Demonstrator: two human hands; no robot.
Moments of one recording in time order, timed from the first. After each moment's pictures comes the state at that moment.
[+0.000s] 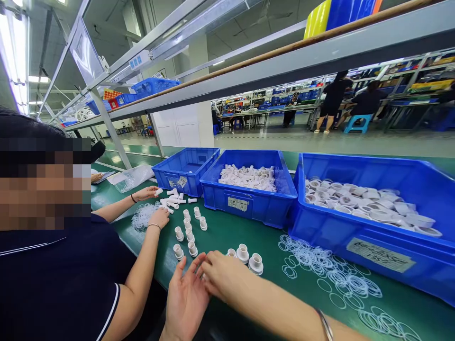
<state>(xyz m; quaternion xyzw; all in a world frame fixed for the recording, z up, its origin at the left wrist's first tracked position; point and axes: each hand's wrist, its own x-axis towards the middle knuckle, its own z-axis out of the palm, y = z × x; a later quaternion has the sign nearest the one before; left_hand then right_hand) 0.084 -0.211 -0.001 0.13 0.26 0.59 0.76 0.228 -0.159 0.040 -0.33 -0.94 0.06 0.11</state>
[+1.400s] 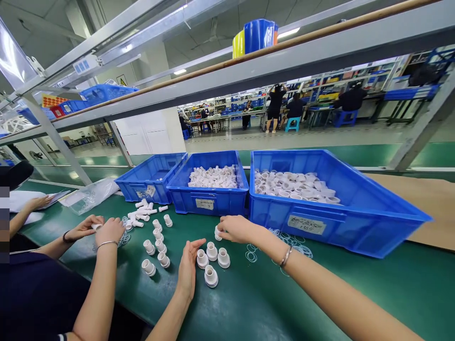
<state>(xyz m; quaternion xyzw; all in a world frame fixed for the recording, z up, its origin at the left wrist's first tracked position) 0.148 -0.137 -0.039 0.40 0.41 0.51 0.64 0.361 -0.093 0.054 -0.49 -0.87 0.05 -0.02</state>
